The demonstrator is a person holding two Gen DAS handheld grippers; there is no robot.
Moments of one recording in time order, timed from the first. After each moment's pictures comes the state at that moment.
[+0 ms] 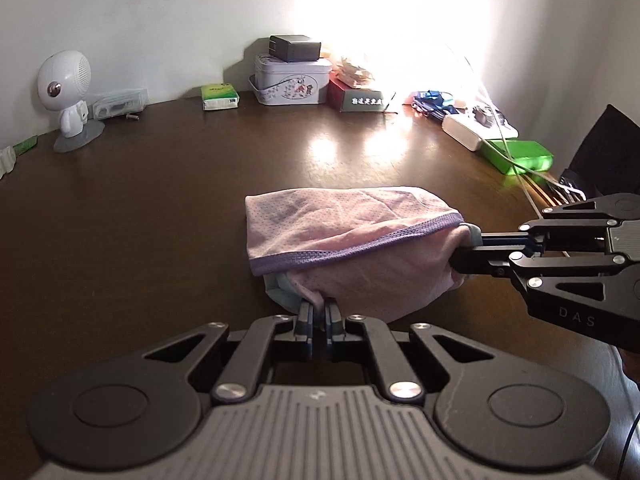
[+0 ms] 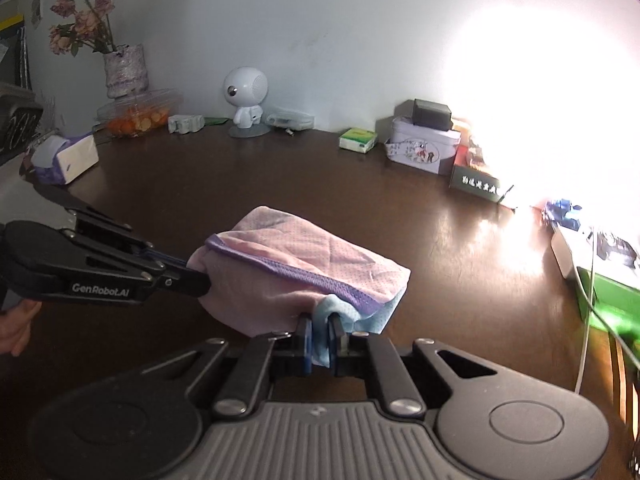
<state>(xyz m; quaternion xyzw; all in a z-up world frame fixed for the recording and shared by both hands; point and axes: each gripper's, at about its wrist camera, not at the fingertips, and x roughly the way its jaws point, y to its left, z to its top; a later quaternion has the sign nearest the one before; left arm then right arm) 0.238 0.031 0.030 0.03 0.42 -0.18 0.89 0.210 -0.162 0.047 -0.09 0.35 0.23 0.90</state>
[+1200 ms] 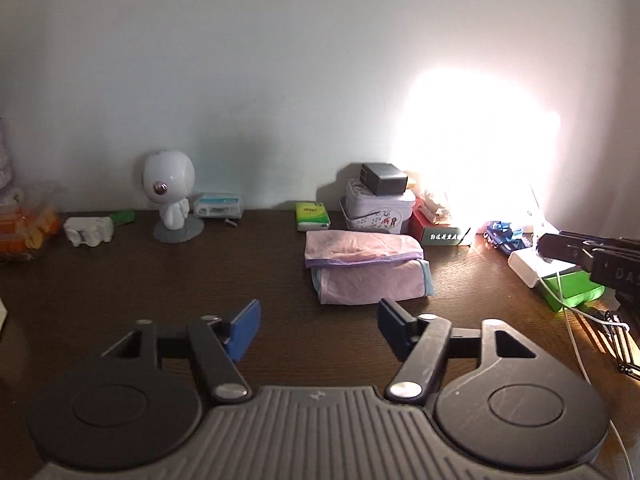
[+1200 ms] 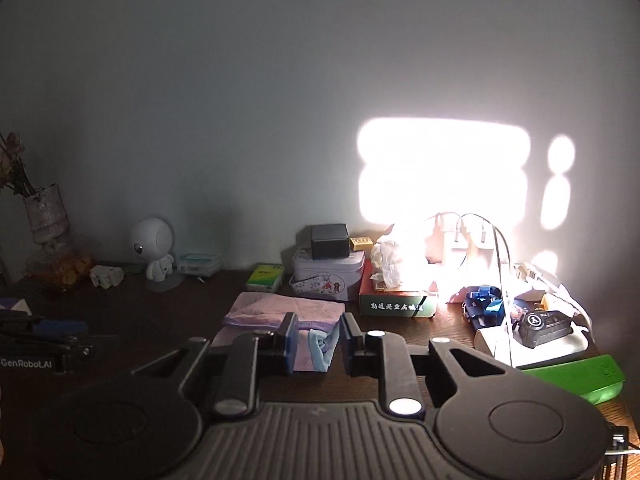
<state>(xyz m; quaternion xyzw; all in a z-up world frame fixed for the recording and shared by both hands) 0.214 0.046 0.127 -0.01 0.30 -0.04 0.95 0.244 -0.198 0.132 0.01 0.23 0.13 0.96</state>
